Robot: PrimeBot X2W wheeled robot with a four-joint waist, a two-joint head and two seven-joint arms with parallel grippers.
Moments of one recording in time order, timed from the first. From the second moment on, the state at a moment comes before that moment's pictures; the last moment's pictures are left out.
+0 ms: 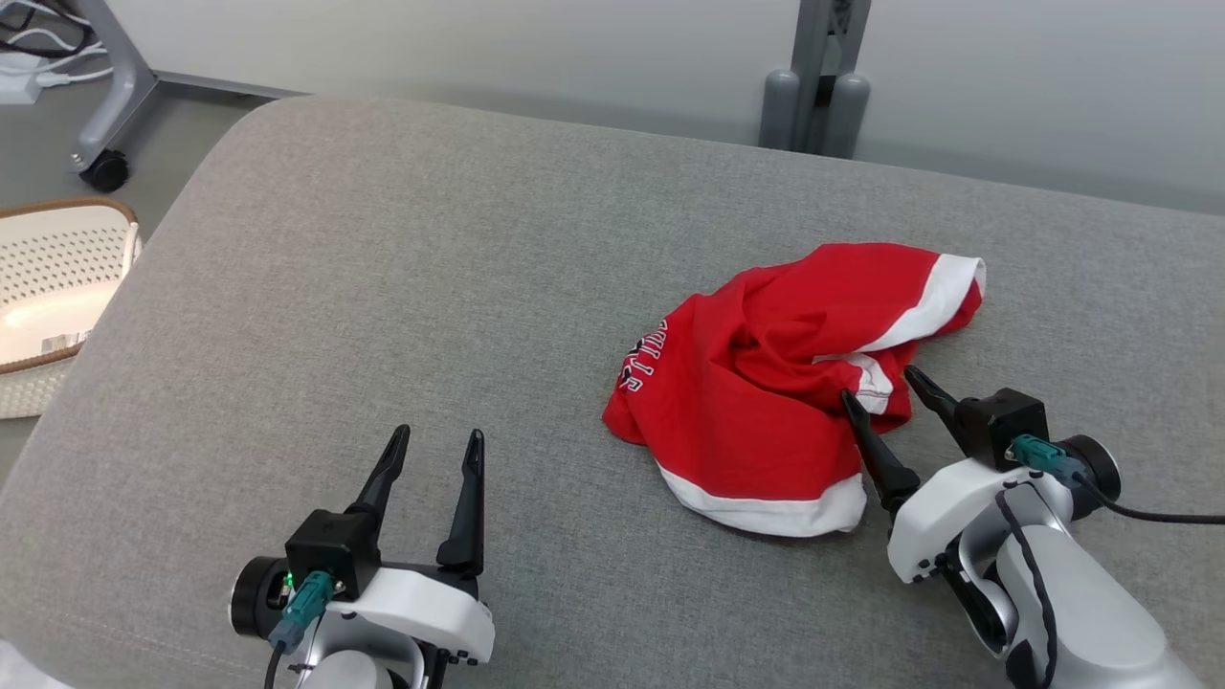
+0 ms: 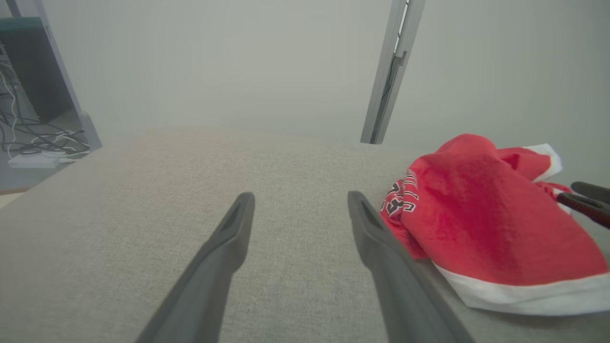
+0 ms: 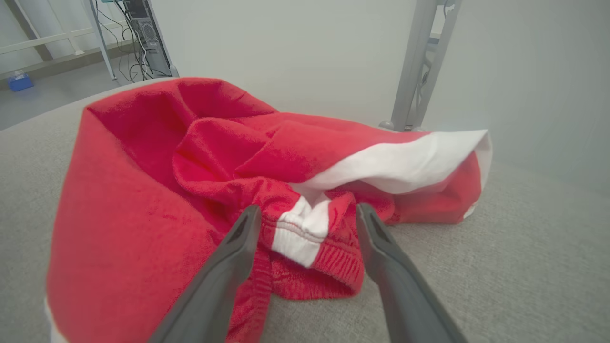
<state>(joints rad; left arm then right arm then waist) -0.14 0.05 -0.26 0.31 -0.28 0.06 -0.26 -0.49 -0.16 0.41 0.74 0.28 0.13 -0.26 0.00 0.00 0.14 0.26</state>
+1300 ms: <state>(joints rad) -0.13 0.05 -0.25 0.31 -0.32 0.08 -0.26 -0.72 -0.37 0.44 0.69 0.55 0.13 -0.25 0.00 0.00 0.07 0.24</state>
